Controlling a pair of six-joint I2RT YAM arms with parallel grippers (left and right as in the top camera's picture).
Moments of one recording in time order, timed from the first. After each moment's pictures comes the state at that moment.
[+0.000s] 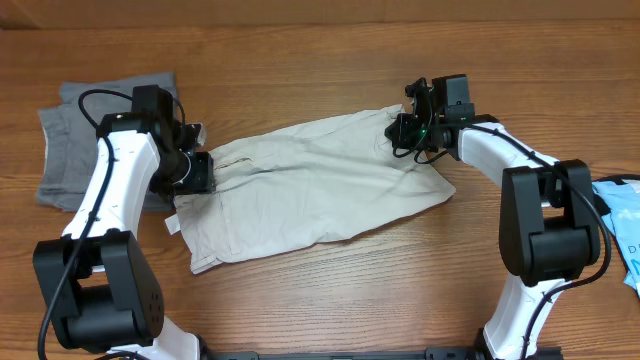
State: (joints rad) left arm 0.10 1.77 1.30 -1.05 0.14 0.06; right arm 0.13 2.05 1.28 -0.25 -0.47 0.22
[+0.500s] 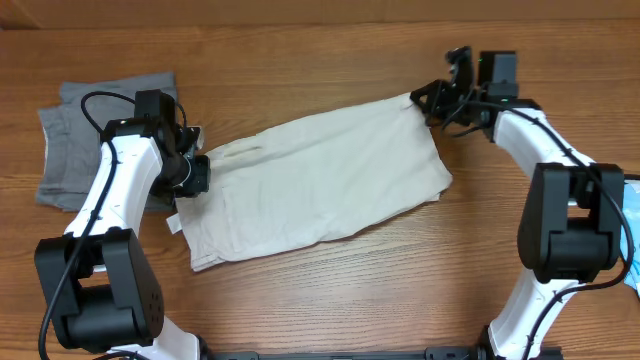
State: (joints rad) left arm 0.10 1.77 1.26 -0.99 0.07 0.07; right arm -0.03 2.05 1.40 -0.20 -0.66 0.30
